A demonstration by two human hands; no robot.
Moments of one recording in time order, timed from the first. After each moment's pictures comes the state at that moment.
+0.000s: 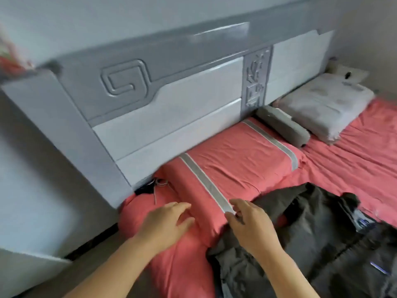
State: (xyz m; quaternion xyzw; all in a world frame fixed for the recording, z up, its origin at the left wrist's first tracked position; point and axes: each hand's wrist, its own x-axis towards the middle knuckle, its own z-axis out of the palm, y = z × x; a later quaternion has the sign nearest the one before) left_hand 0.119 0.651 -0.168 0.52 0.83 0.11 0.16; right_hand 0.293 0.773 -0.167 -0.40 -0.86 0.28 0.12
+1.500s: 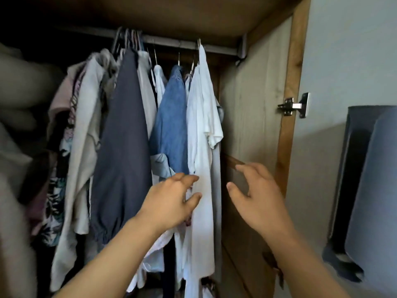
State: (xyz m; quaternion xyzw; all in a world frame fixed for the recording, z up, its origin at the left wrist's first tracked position) left_hand -0.111 0.007 0.151 -0.33 0.88 -0.07 -0.34; right_hand -0.263 0.118 0.163 0.56 -0.69 0.42 0.19
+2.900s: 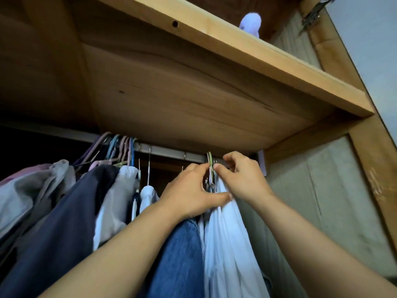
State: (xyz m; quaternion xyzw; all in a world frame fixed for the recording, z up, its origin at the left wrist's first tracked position) left_hand -0.208 -0.258 0.438 -0.15 0.84 0.02 -0.52; right_hand -0.330 -0.189 0.467 0.54 -0.57 0.51 0.35
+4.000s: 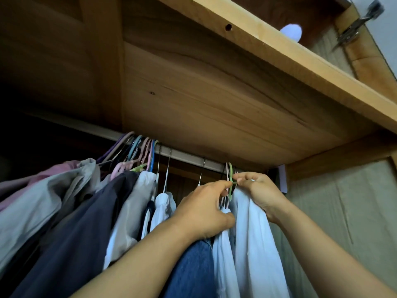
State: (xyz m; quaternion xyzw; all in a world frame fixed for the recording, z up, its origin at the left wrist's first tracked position) left_hand -0.200 -0.276 0.425 -0.12 0.84 0.08 -0.52; right_hand -0.344 -0.229 0.479 0.59 -0.50 0.63 0.04
